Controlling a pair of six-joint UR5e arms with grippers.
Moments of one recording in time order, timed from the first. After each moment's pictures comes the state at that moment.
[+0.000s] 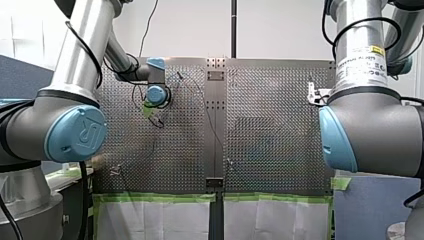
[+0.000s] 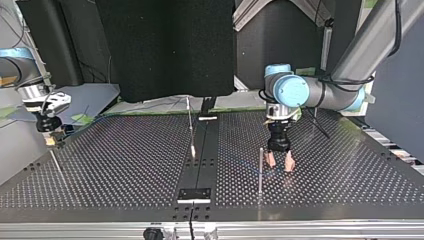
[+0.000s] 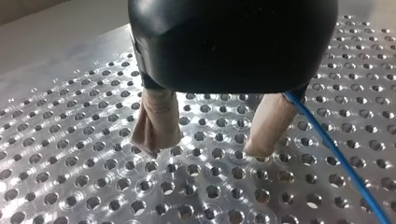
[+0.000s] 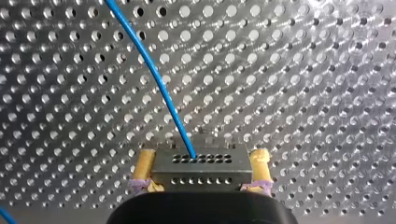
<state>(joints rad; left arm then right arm) -0.18 -1.88 -1.70 -2.57 -1.80 -2.47 1.47 -1.08 1.45 -0.33 1.01 1.57</state>
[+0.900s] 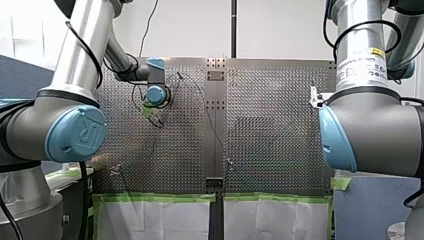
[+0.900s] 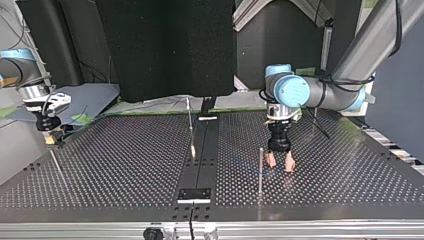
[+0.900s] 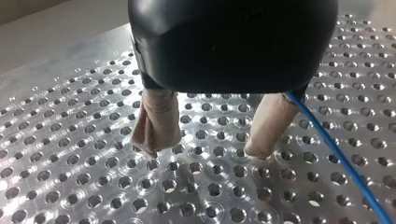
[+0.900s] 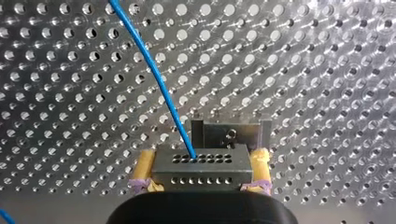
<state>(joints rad) -0.17 -1.88 -1.70 -2.57 -1.79 -2.47 1.46 -1.05 1.44 -0.35 1.02 1.55</state>
